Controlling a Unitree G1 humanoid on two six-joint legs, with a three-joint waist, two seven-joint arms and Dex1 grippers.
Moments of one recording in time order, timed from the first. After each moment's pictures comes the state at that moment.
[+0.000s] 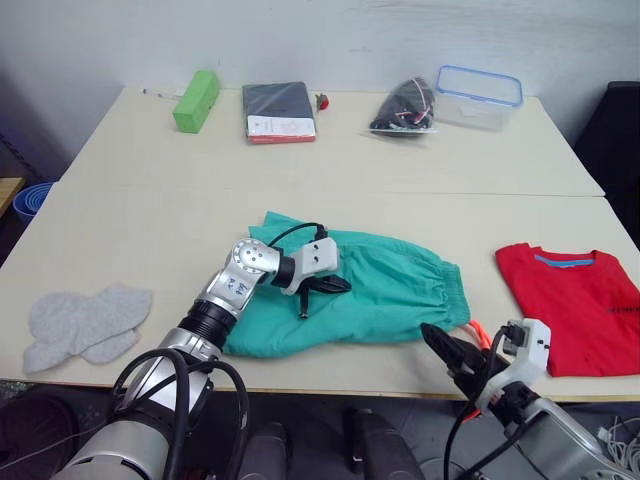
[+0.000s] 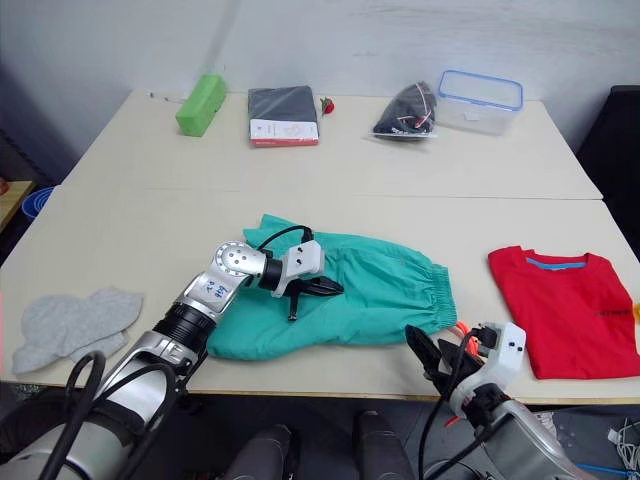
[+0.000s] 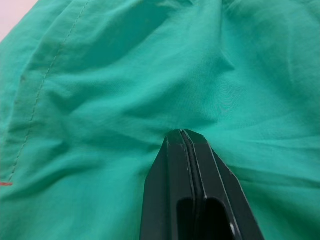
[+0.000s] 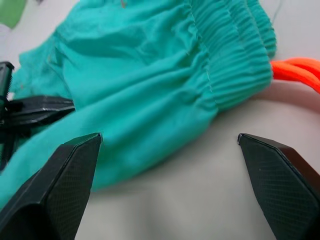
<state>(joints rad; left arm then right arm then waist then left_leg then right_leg) -0.80 0.32 -0.36 0.56 0.01 0.03 -1.08 0.26 -0.10 -0.48 -0.71 1.18 1.02 -0.12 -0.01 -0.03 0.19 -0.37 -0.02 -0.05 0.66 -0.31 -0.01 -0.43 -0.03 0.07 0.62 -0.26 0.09</state>
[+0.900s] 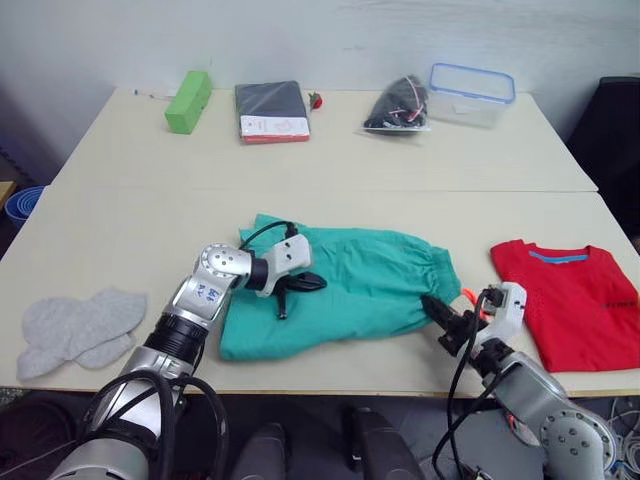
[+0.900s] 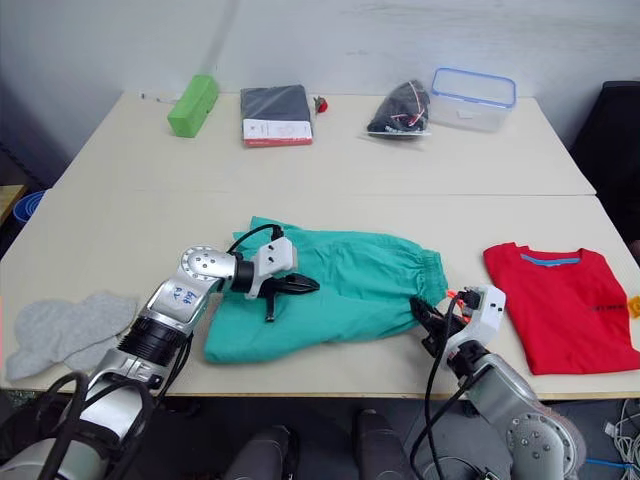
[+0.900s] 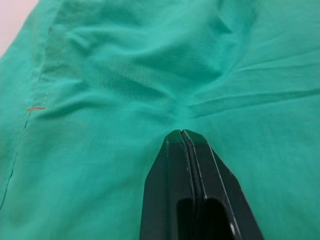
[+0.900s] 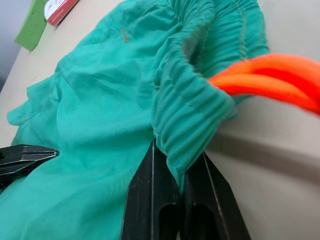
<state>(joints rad) -0.68 0.42 -0.29 0.34 -0.02 0.19 -1.04 0.09 -0.32 -0.29 -0.51 1.09 0.82 -0.02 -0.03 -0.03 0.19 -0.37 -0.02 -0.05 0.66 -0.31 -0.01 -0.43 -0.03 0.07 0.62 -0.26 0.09</state>
